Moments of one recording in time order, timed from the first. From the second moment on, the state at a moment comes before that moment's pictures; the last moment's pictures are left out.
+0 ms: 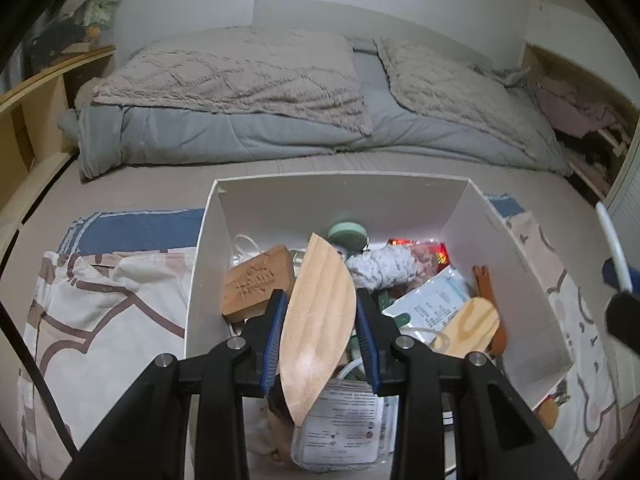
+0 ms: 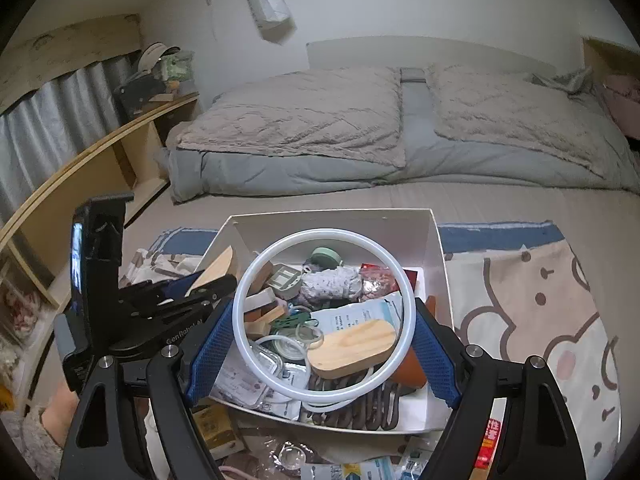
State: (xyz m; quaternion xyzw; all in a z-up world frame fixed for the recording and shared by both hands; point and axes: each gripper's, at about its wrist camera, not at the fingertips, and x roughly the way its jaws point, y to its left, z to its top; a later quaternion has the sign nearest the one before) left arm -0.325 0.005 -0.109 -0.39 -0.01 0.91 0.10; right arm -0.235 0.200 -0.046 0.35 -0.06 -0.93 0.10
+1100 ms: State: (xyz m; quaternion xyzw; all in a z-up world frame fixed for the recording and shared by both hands) left arm -0.333 -0.017 -0.134 -0.41 -0.01 0.90 0.13; right arm -0.280 0.203 -0.074 0.37 -0.09 -0.92 0.08
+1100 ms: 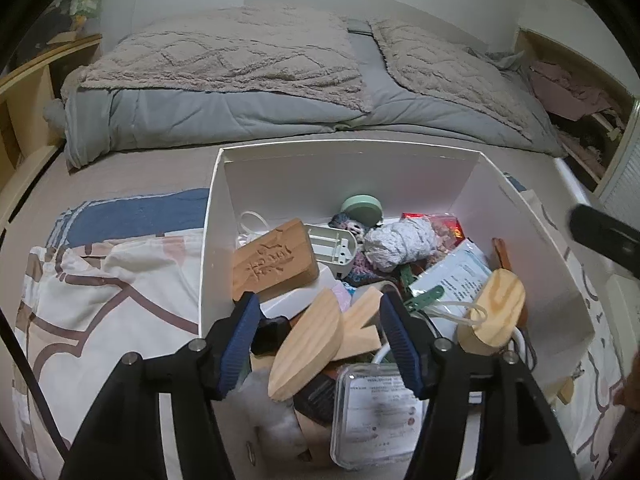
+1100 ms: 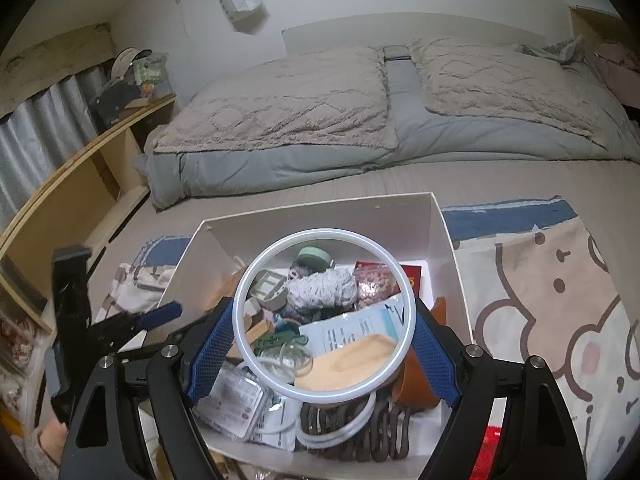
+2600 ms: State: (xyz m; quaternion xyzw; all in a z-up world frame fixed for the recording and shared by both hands) left arm -0.326 -0.034 -0.128 -0.37 0.01 0.92 0.12; right arm -0.399 0.176 -0.136 0.47 -0.12 -0.87 0.06
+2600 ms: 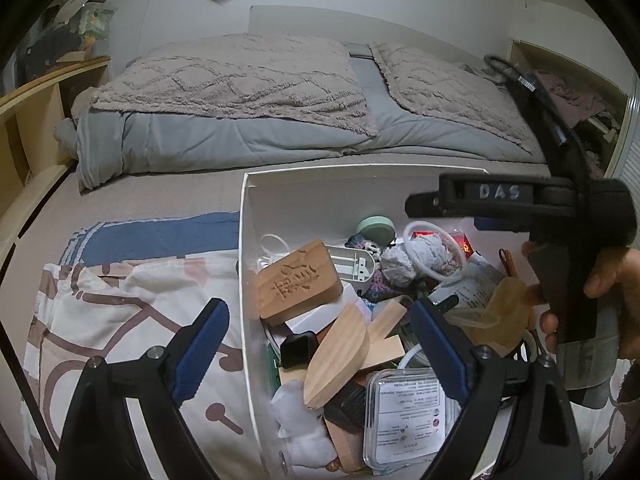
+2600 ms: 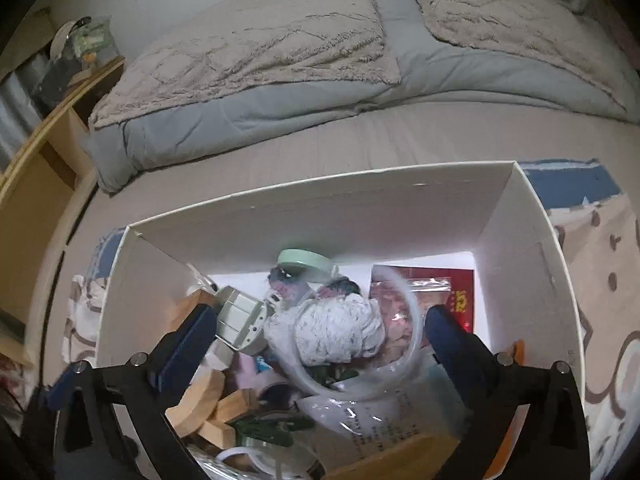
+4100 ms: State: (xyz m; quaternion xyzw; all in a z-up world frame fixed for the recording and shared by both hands) left arm -0.255 -0.014 -0.043 -0.32 0.00 0.94 0.11; right arm -0.259 0.215 -0.053 0.36 -0.06 -0.93 0.03
